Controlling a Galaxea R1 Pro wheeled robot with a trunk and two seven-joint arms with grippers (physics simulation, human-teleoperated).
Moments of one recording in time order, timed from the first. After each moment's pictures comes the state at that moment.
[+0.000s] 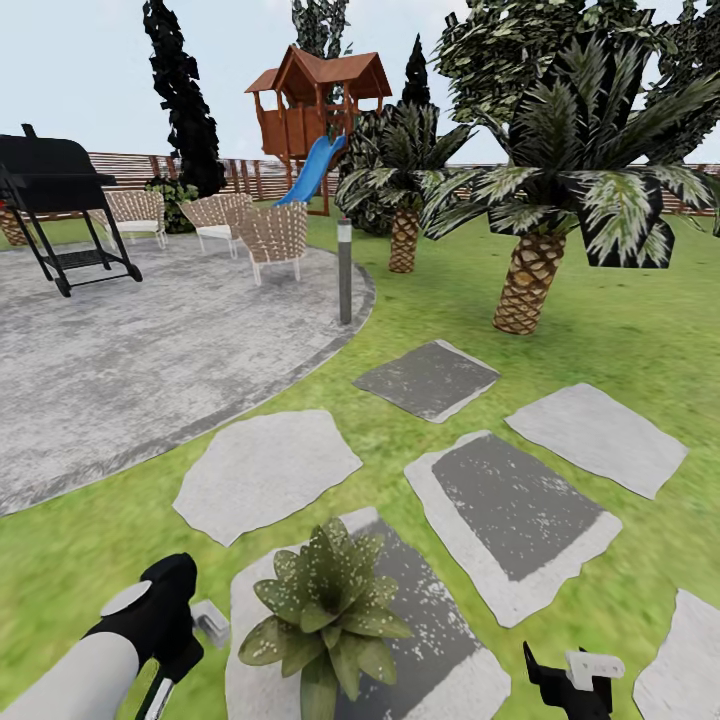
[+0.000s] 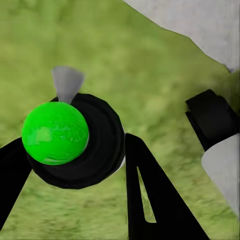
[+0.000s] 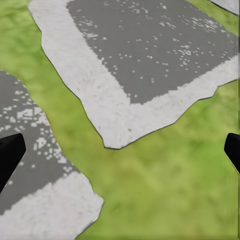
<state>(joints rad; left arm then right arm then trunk) -0.63 0.12 0.00 -0.56 -1.18 0.84 -1.05 -0.36 -0.12 -0.60 -0.23 0.42 -0.61 0.12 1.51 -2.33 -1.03</state>
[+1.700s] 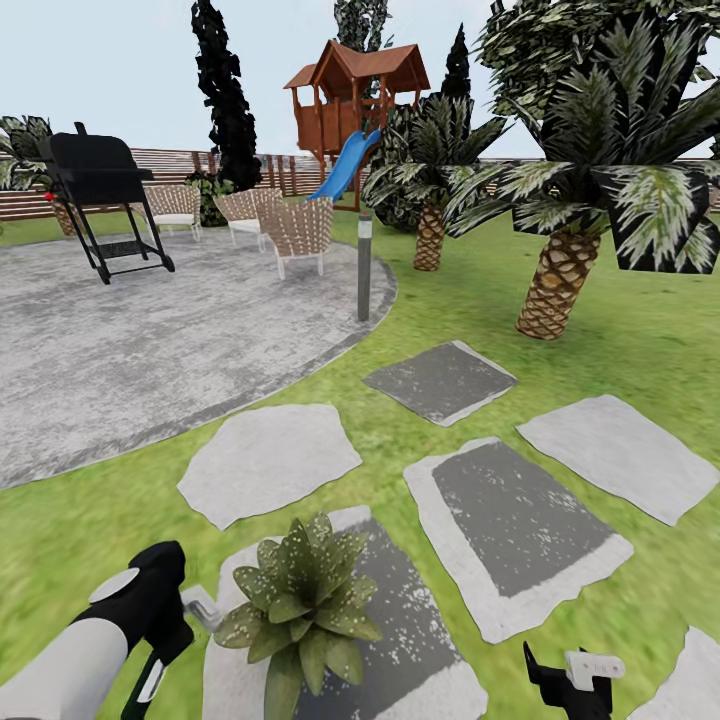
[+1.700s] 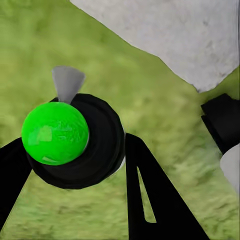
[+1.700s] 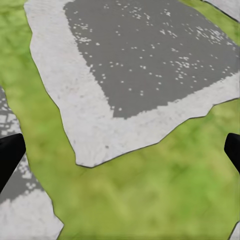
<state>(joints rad) -0.67 0.16 0.00 -0.56 -1.17 0.78 -1.06 -0.36 -0.12 -0.60 -0.23 0.42 -0.61 0.12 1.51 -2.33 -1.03</state>
